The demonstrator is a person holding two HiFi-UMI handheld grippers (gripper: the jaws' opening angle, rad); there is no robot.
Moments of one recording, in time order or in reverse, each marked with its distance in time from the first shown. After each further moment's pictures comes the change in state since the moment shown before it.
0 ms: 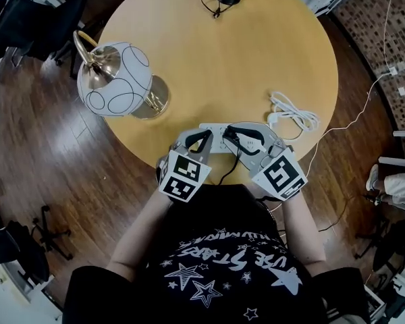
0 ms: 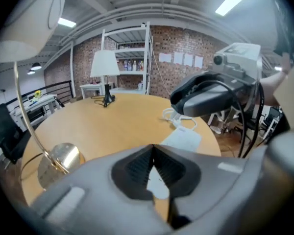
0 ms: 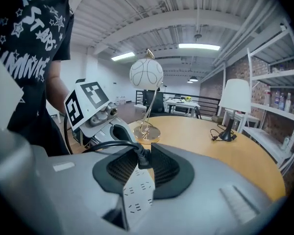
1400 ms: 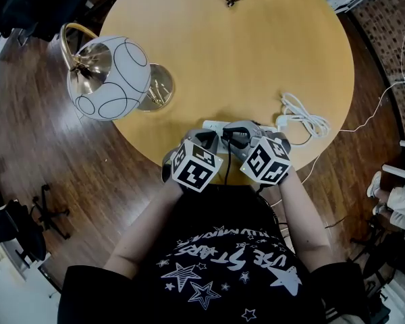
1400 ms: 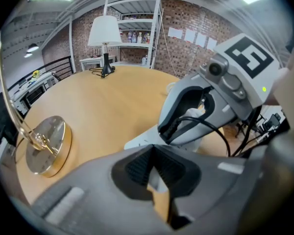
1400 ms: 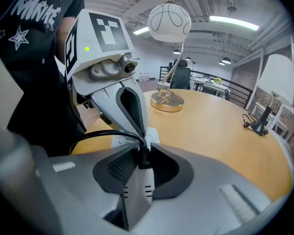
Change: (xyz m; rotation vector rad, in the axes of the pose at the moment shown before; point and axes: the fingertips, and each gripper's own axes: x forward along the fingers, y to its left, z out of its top) left arm 0.034 -0.007 -0.046 -0.101 0.309 -0.009; right arm 0.055 0.014 -0.099 -0.183 0.309 0.264
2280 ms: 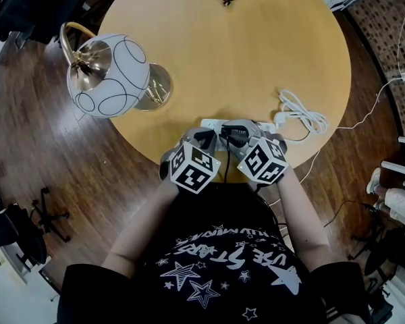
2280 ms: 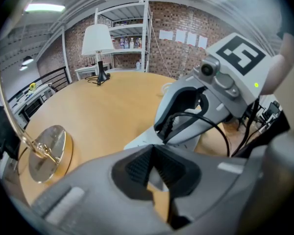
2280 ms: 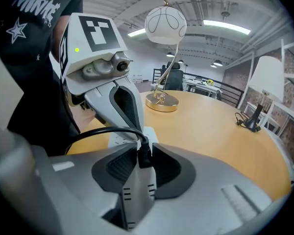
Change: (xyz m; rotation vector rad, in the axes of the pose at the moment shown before) left arm -0.002 -0.004 0.000 0.103 -0.049 0.009; right arm 0.001 -0.002 -0.003 0.036 -0.026 -0.085
